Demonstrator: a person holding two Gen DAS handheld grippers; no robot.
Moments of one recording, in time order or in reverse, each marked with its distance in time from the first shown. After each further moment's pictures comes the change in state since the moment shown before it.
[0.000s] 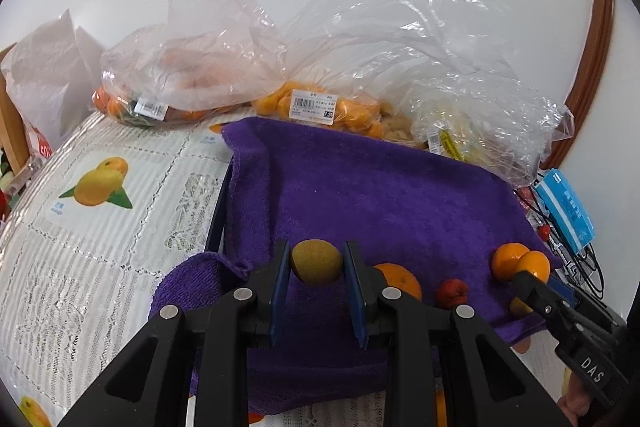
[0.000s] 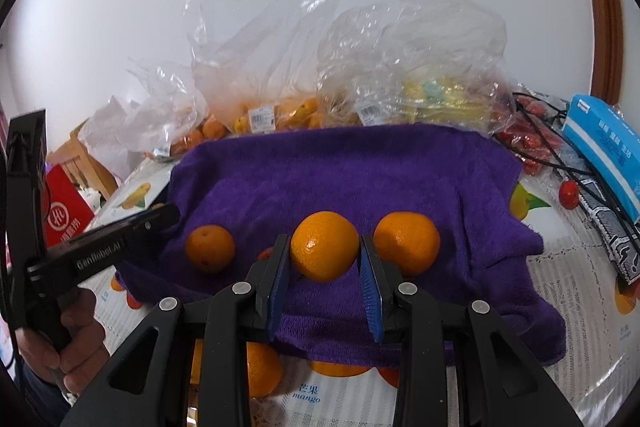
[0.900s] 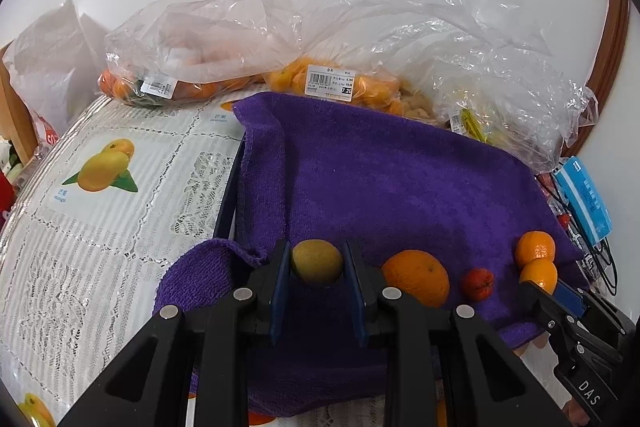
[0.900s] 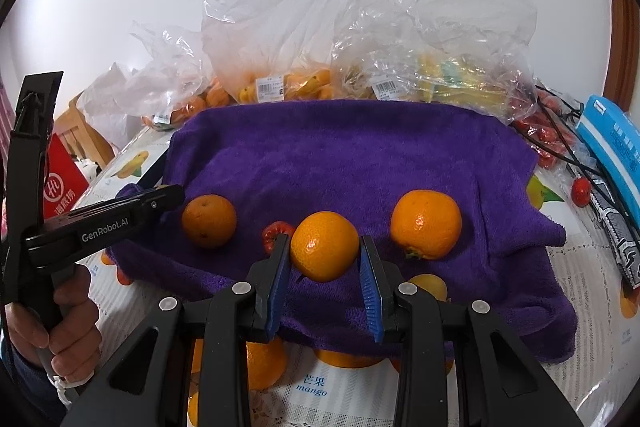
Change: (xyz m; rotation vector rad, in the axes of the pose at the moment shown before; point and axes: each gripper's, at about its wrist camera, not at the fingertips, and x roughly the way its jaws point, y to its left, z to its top) left arm 0.014 0.002 -0.002 0.008 0.069 0.057; right arm 0.015 0.010 -0.006 -0.058 0.076 -0.005
